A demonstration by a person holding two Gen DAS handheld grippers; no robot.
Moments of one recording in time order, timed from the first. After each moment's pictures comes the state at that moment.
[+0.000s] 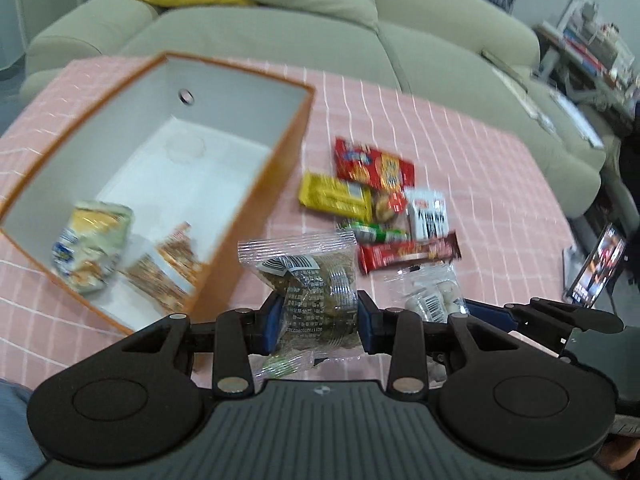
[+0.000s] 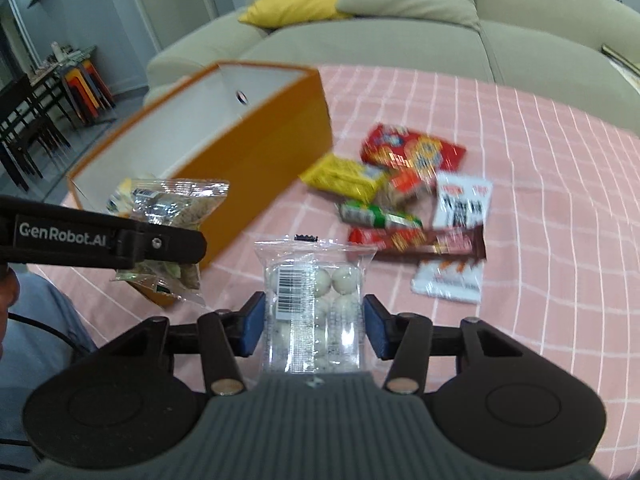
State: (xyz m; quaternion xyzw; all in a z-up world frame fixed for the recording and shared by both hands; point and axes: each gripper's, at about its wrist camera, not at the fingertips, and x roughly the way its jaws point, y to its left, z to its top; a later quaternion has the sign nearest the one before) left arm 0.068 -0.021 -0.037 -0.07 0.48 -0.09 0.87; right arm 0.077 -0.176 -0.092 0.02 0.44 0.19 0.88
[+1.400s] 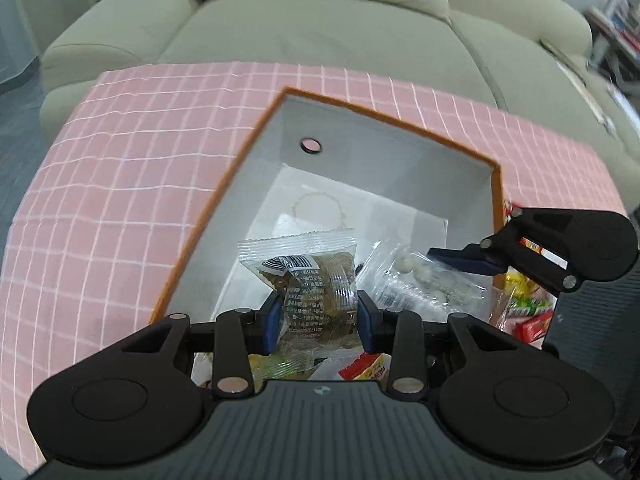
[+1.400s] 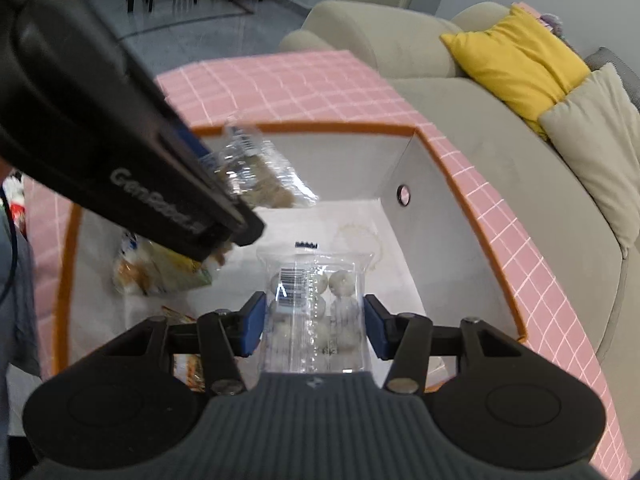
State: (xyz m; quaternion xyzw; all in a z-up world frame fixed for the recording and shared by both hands) left arm 0.209 0.105 -0.051 -0.02 0.54 -0.06 0.84; right arm 0.247 0.034 -0.092 -0.29 0.39 0.36 0.80
